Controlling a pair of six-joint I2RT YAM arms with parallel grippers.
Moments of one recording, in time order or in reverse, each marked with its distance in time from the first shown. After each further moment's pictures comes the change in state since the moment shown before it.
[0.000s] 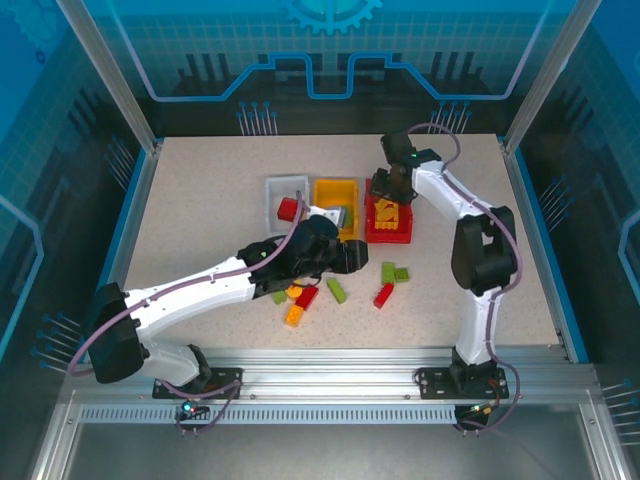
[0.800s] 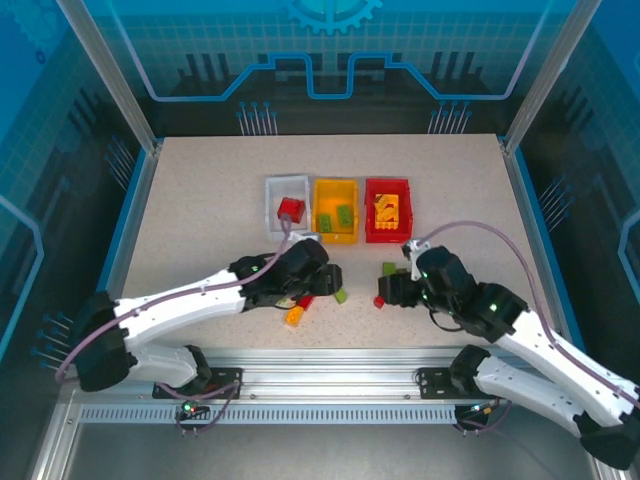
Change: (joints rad) left arm -0.064 0.044 -0.056 -0.185 -0.037 -0.047; right arm 0.502 -1.312 -0.955 -0.024 0.102 0.072
